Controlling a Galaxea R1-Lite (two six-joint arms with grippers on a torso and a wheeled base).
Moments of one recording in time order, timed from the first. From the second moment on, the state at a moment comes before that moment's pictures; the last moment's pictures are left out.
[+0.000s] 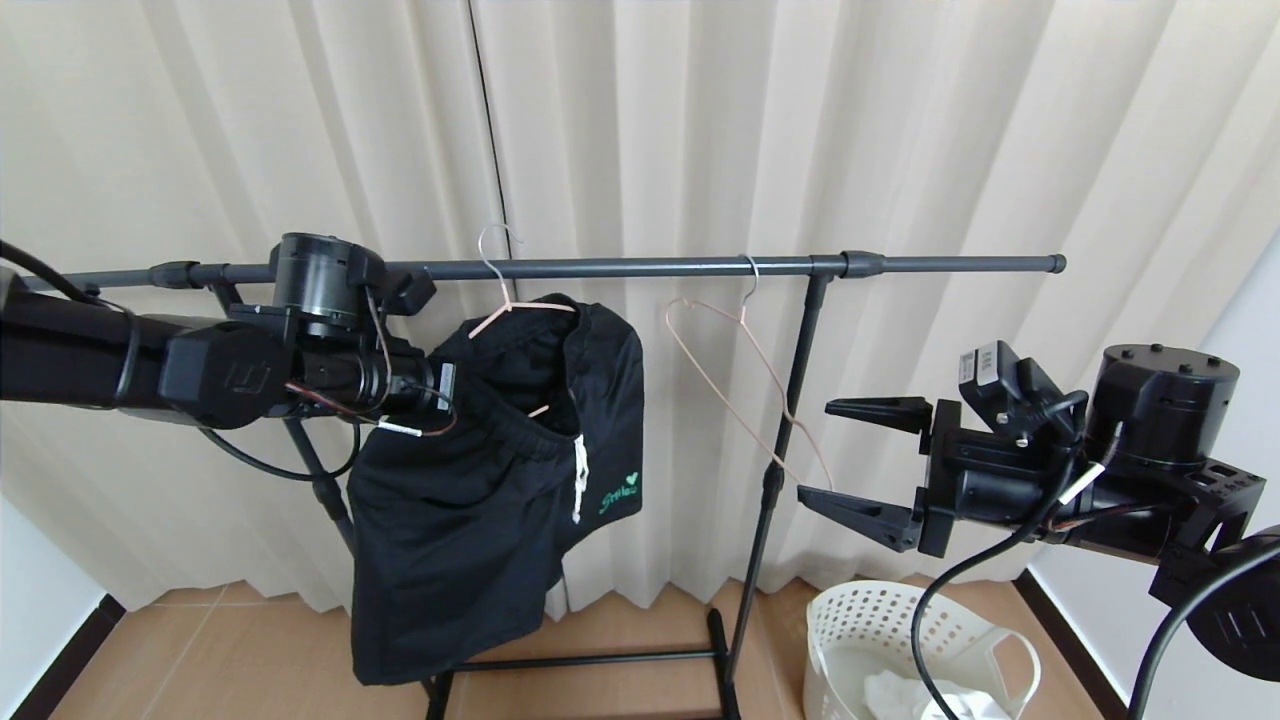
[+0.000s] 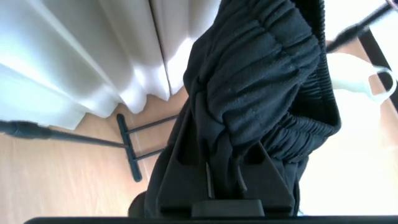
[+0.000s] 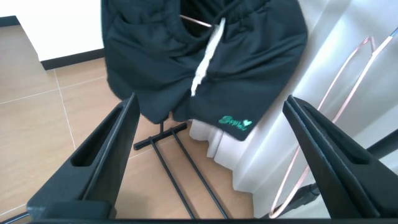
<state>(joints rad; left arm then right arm) -0.19 1.94 -1.28 -0.07 -0.10 0.02 0.28 1.75 -0.57 -0.95 0.74 -0.25</state>
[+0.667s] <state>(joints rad) -0.20 2.03 -1.32 -0.08 -0.09 0.02 0.28 1.75 -0.57 -0.96 0.74 -0.25</state>
